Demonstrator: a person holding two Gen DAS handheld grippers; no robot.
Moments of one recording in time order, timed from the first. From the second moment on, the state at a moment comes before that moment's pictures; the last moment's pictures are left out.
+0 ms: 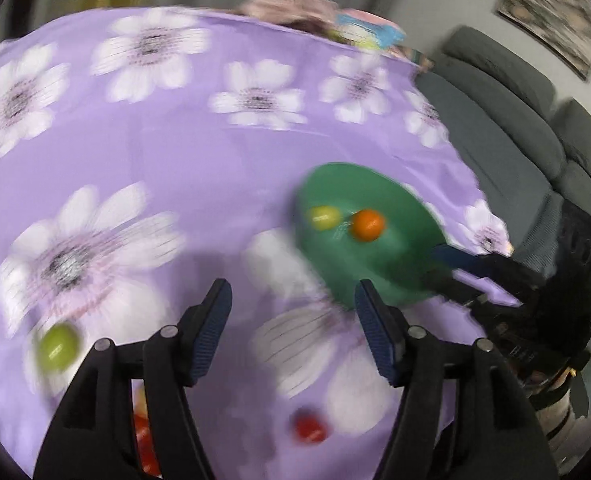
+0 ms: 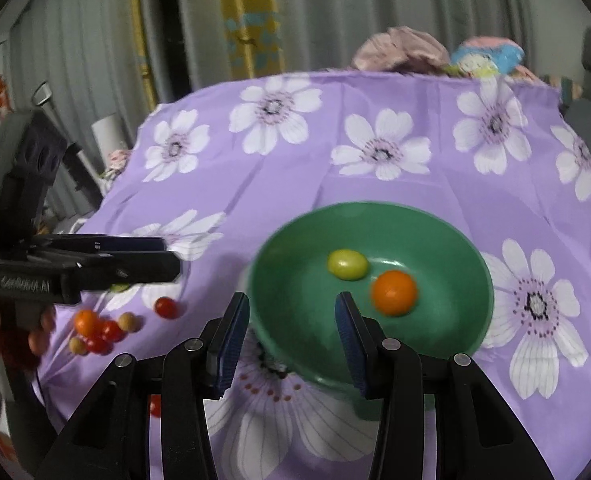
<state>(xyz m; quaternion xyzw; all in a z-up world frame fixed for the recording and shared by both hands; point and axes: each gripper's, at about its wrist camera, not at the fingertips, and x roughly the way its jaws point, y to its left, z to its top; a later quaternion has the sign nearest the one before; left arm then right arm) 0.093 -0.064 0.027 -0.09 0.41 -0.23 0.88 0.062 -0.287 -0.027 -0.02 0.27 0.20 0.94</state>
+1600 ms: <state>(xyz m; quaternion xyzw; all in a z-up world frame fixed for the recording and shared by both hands) 0.012 0.094 -0.026 -0.19 0.41 -0.19 0.87 0.050 -0.022 -0.091 -0.16 0.38 0.44 0.80</state>
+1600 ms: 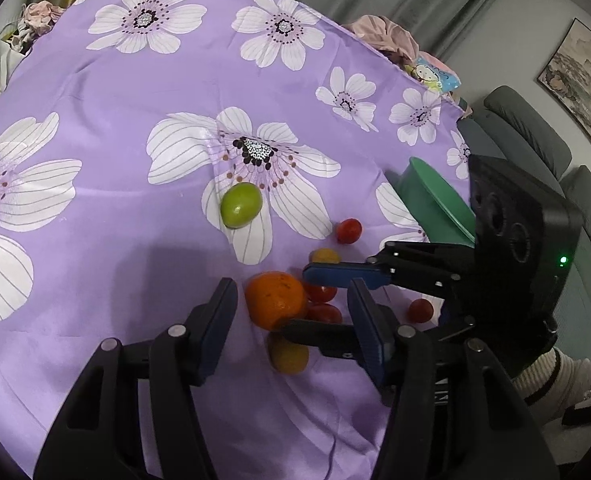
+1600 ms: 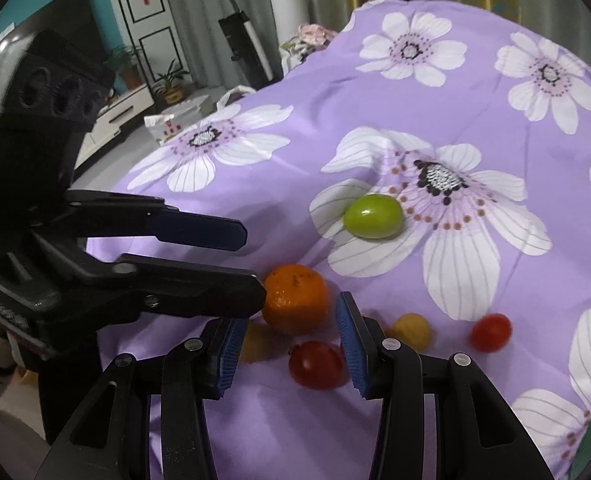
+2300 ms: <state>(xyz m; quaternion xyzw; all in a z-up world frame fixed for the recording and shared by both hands) 0.052 0.047 -0.046 -0.12 0.48 -0.20 0.85 0.068 -0.053 -0.105 -0.15 0.42 0.41 0.79</state>
